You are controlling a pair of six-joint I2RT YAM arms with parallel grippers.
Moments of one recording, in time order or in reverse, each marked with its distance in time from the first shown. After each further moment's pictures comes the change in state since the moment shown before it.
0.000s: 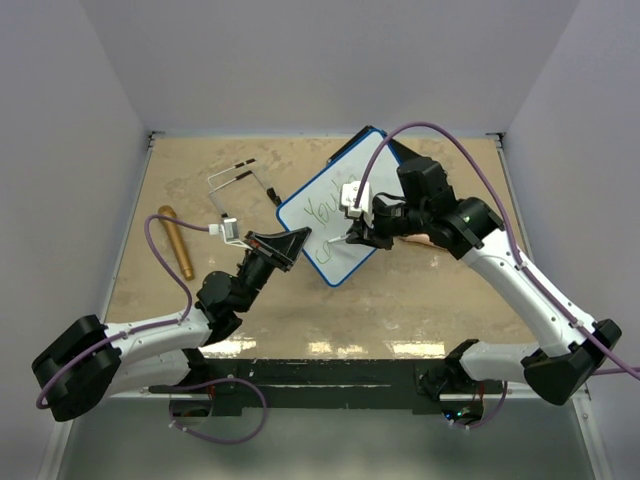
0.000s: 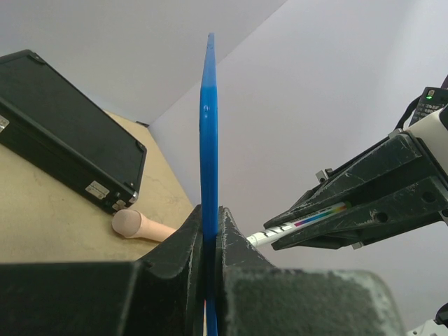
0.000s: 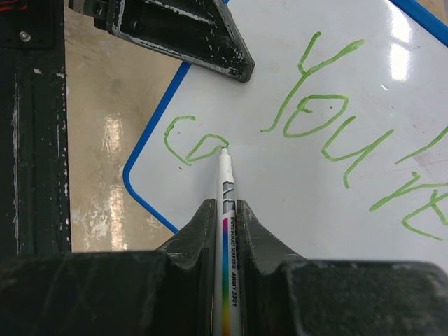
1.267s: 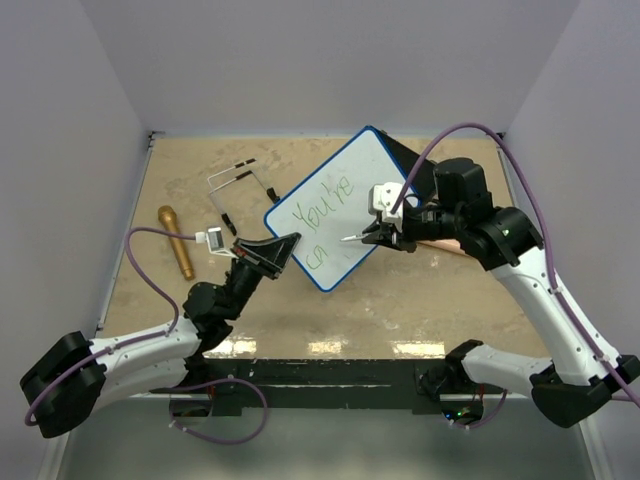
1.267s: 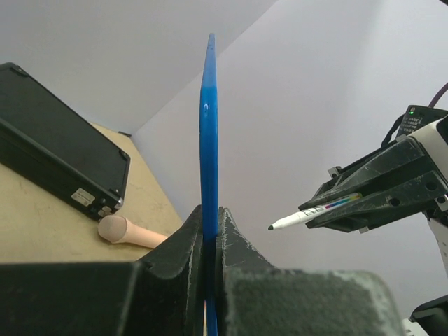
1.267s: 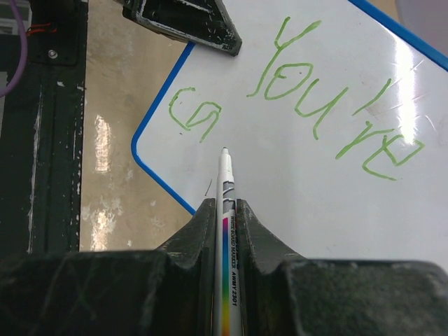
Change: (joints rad) left arm 0.013 -0.129 -0.075 0.019 0.024 -0.009; right arm -0.085 -0.123 0.038 -0.086 -0.127 -0.057
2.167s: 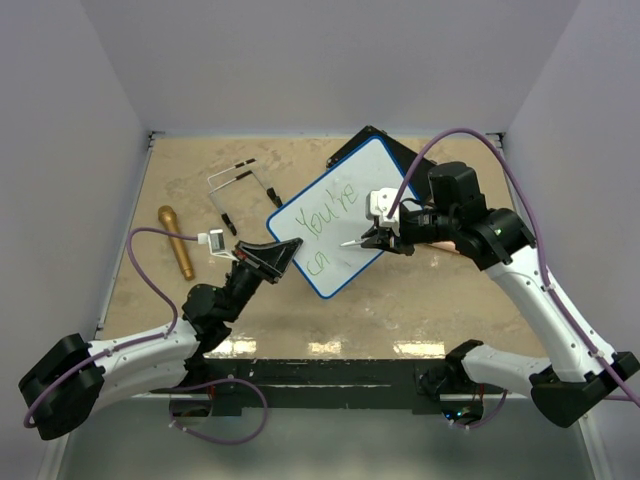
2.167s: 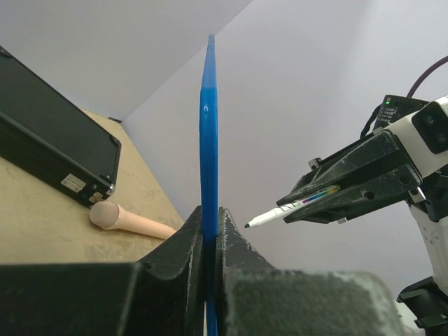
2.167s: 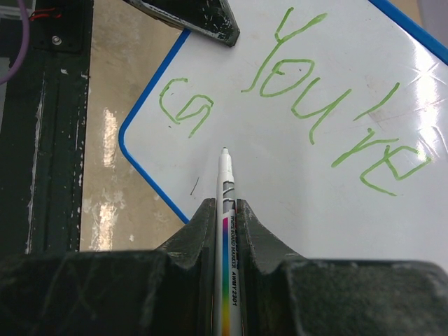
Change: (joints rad) left arm 0.000 -0.020 -0.028 -0.014 0.050 -0.030; right arm -0.012 -0.002 -0.065 0.015 -0.026 -0.035
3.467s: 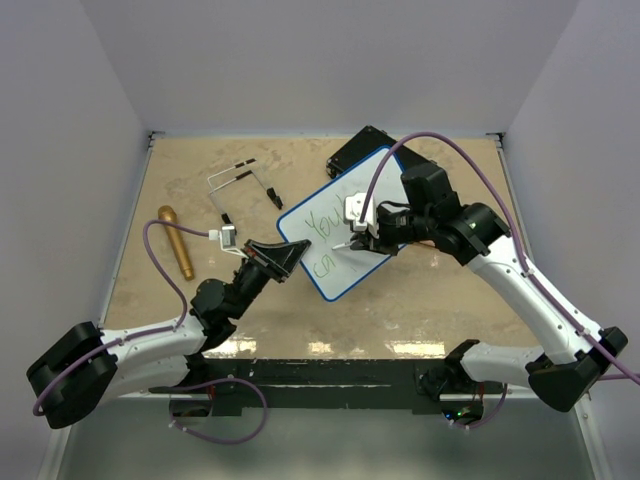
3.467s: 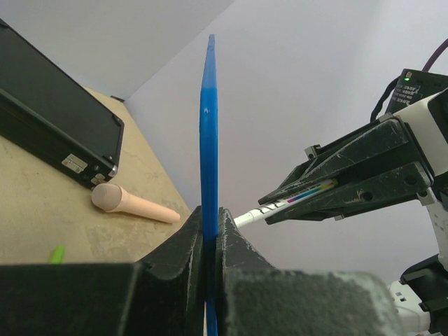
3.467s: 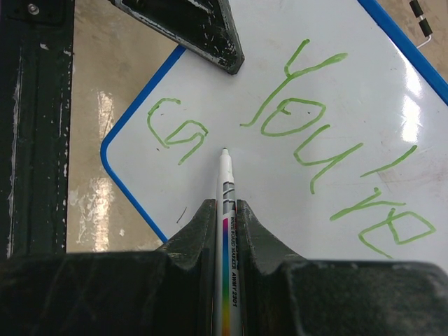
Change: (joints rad) left arm 0.000 0.096 0.020 0.016 0.034 -0.028; right arm 0.106 0.082 0.000 0.024 0.134 -0.006
